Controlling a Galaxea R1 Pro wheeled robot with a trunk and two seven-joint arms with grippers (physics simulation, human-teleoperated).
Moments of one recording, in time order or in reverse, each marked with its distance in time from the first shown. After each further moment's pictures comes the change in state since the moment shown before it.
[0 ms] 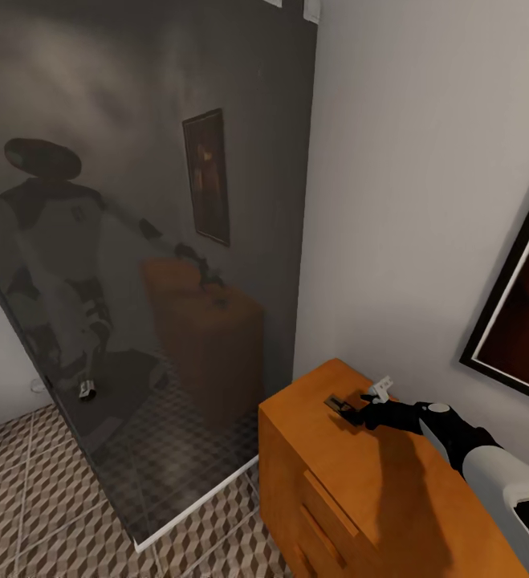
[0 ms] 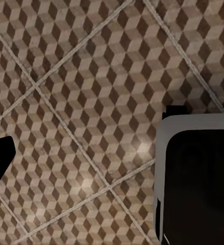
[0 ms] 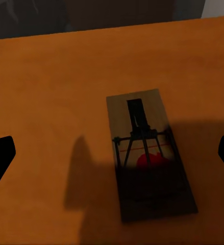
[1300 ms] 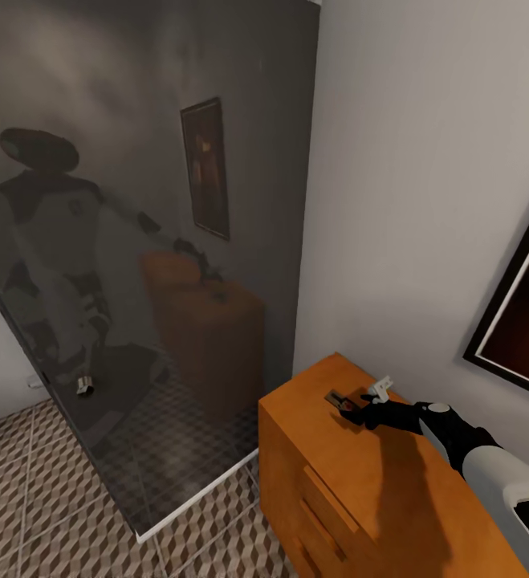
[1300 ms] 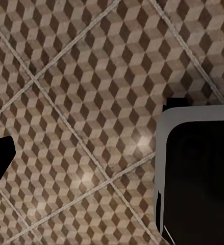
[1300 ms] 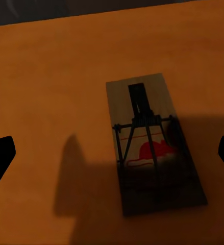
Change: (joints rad) left arm 0.000 0.000 -0.001 0.000 0.000 0.000 0.000; right arm 0.000 0.000 0.000 0.000 -0.001 0.000 0.000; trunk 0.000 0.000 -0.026
